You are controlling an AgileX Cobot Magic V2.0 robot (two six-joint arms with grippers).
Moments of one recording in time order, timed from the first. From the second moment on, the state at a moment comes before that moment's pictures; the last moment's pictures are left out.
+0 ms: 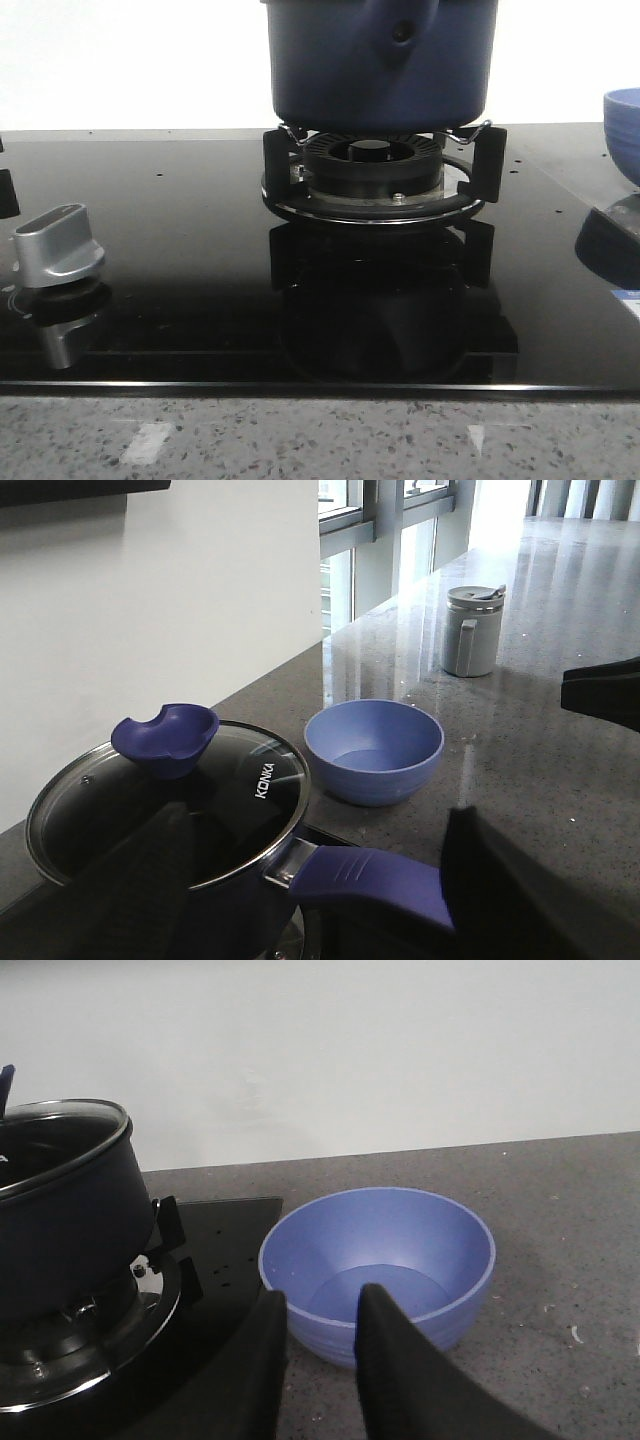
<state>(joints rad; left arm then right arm) -0.44 1.01 -0.93 -1.41 0.63 1.49 0.00 0.22 -0.42 -0.08 0.37 0.15</state>
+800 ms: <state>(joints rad) -0.44 1.13 -0.95 -1.49 0.61 1.51 0.00 0.22 -0.42 -0.08 0.37 0.15</state>
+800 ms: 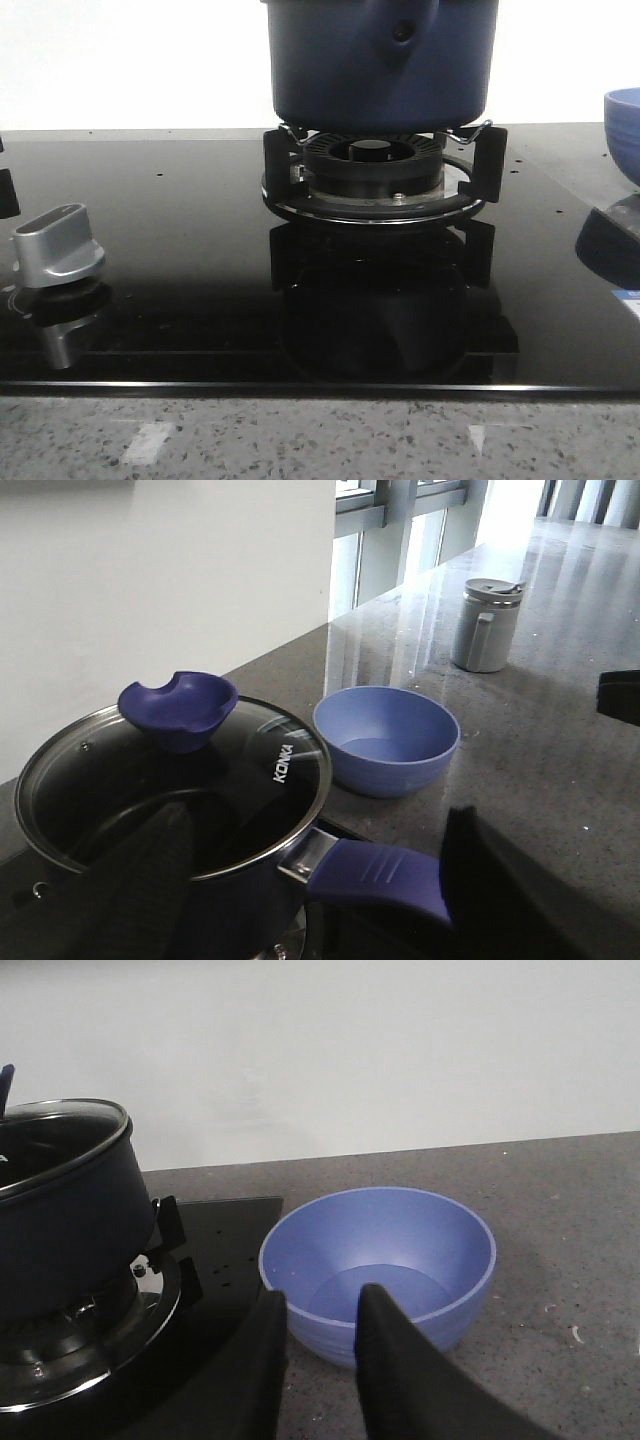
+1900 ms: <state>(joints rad) -0.46 1.50 -1.18 -1.67 0.60 1.71 0.00 0.22 -0.42 -0.08 0.41 0.15</state>
